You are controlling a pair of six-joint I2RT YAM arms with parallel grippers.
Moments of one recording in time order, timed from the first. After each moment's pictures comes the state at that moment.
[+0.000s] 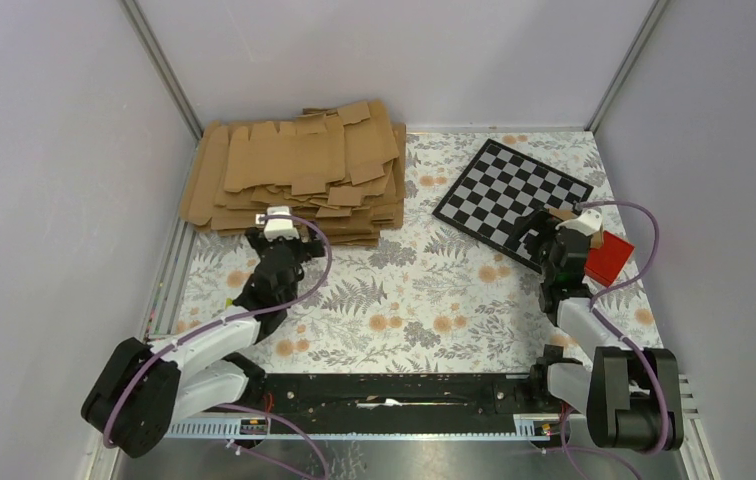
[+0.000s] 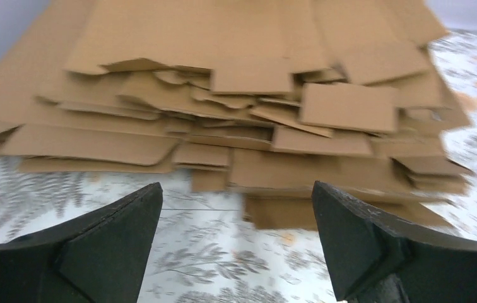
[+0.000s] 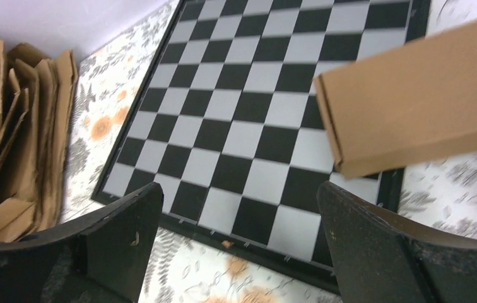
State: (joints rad) left arm -0.56 1.05 0.33 0.57 -0.58 -0.17; right arm -0.04 1.11 0.34 0.45 0.06 0.49
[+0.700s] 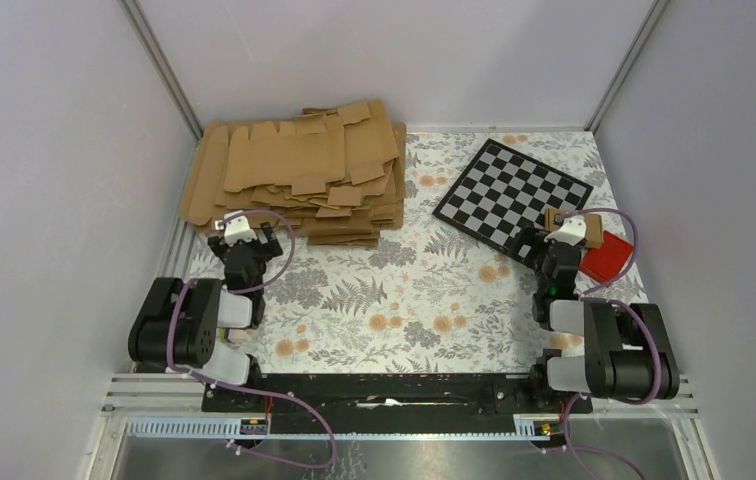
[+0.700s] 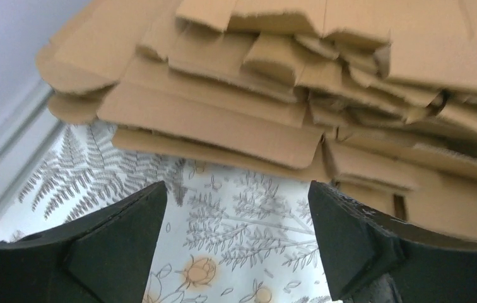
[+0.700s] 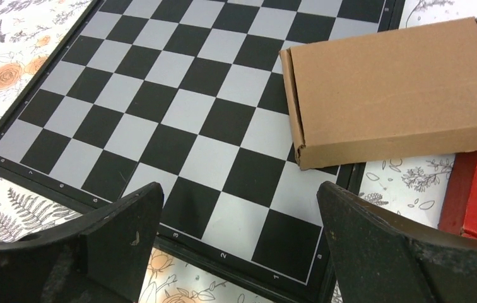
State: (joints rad) left arm -0.05 1.46 0.20 1.11 -0.30 -0.12; right arm -0.04 1.33 0.21 0.83 0.13 0.21
